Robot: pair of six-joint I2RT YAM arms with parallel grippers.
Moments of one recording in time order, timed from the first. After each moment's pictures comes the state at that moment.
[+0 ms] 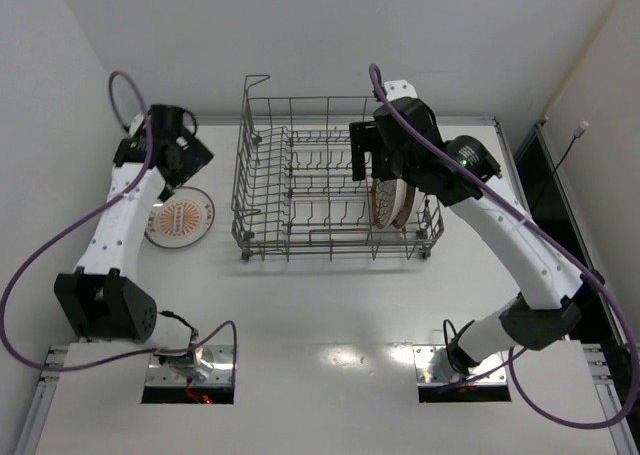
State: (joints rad) left arm -0.10 1.52 1.64 -0.99 -0.34 -0.77; right arm 0.72 1.52 1.89 -1.05 0.48 0.36
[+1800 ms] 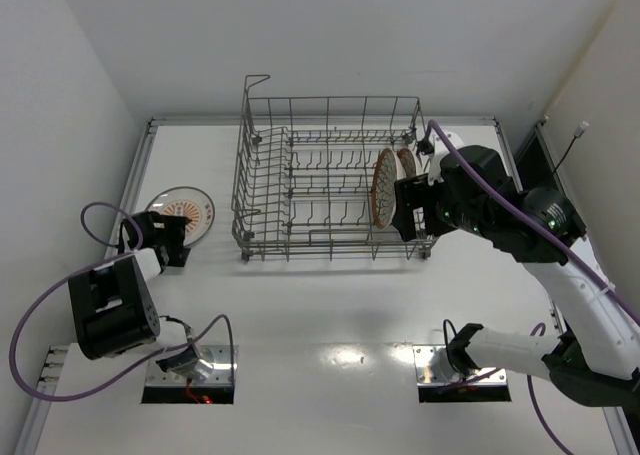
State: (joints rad) left arm 0.41 1.39 0.47 0.14 0.13 -1.18; right arm 0.71 1.13 1.64 -1.23 0.22 0.28
